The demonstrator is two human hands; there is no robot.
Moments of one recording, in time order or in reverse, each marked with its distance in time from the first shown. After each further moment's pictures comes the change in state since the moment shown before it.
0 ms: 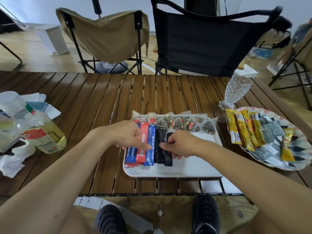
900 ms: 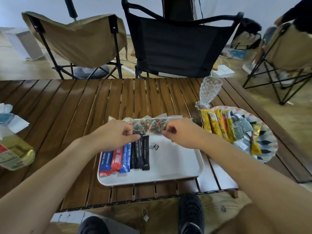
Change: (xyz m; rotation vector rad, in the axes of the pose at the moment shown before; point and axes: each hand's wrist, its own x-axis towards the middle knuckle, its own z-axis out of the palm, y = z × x) left_hand 0.009 0.039 0.003 -0.034 0.291 0.106; right_hand -0.030 0.052 -0.052 -0.164 0.338 -0.128
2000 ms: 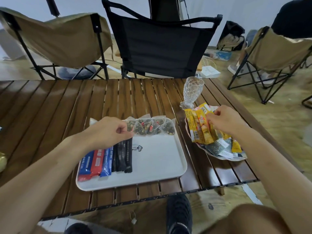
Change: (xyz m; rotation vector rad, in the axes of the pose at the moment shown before) left_hand 0.020 0.032 0.007 -0.016 0.042 0.094; right_hand -0.047 0.128 -0.063 0.230 0.336 0.613
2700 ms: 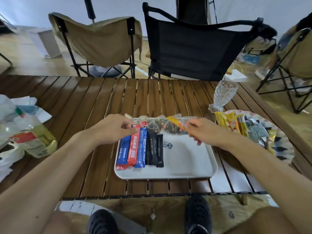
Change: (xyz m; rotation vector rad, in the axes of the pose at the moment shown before) left_hand -0.044 -0.067 -0.029 -0.114 0.022 -0.134; right_hand -0.060 -0.104 0.071 0.112 -0.506 -0.416
